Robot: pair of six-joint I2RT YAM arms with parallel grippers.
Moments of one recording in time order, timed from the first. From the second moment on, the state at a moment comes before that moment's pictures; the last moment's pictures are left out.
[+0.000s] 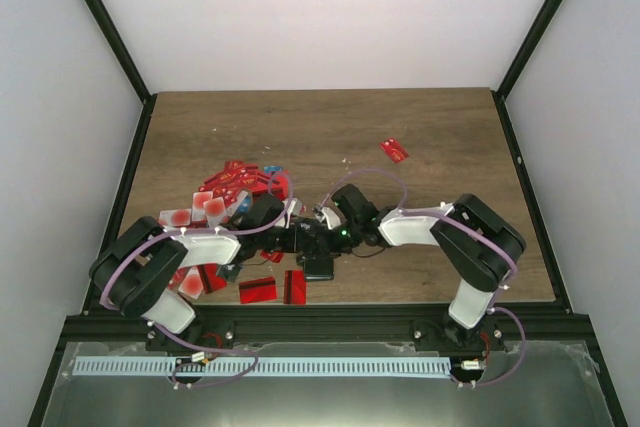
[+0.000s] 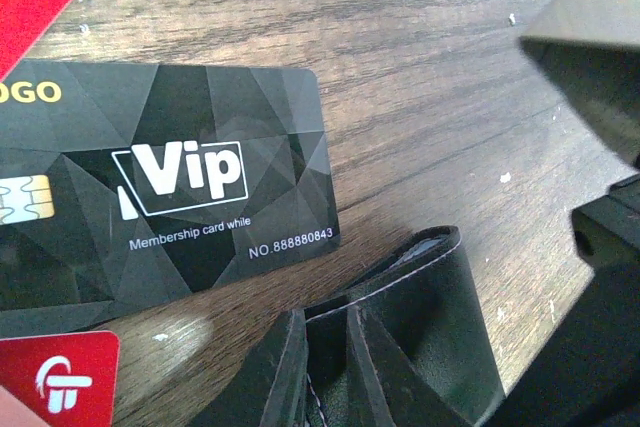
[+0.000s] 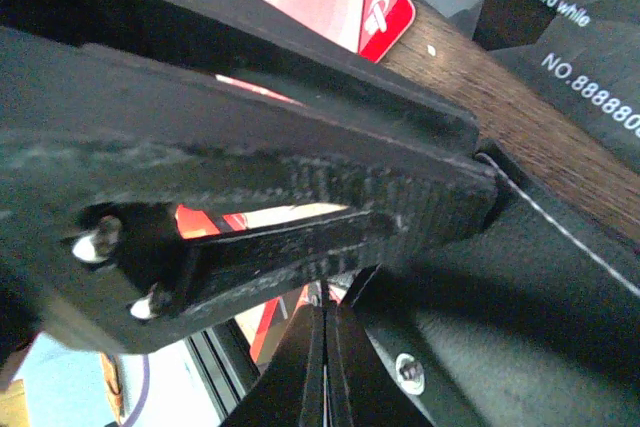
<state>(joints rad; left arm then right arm) -0.69 1.54 0.52 0.19 0.35 -0.63 0.79 1.74 0.78 0.04 -0.71 0.64</state>
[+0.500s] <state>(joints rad) -0.70 1.48 0.47 0.18 0.32 -0.67 0.79 1.63 0.78 -0.08 -0.60 0.64</state>
